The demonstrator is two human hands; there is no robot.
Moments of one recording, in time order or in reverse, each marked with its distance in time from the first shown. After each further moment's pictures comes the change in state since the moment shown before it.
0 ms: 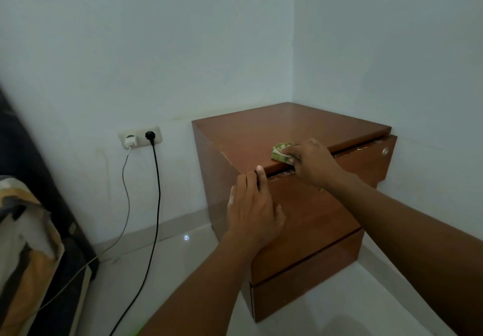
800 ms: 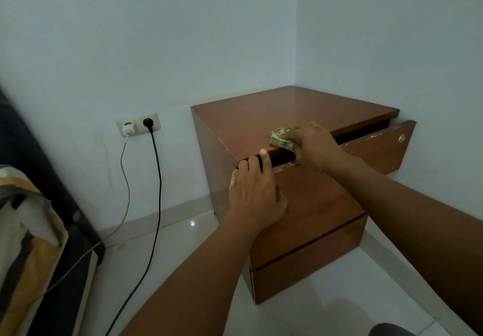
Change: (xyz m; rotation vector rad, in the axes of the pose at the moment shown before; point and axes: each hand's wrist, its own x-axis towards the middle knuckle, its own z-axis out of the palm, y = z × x) left_hand 0.016 0.008 0.003 0.031 -0.051 0.014; right_hand 0.003 0.006 0.005 0.009 0.009 -0.024
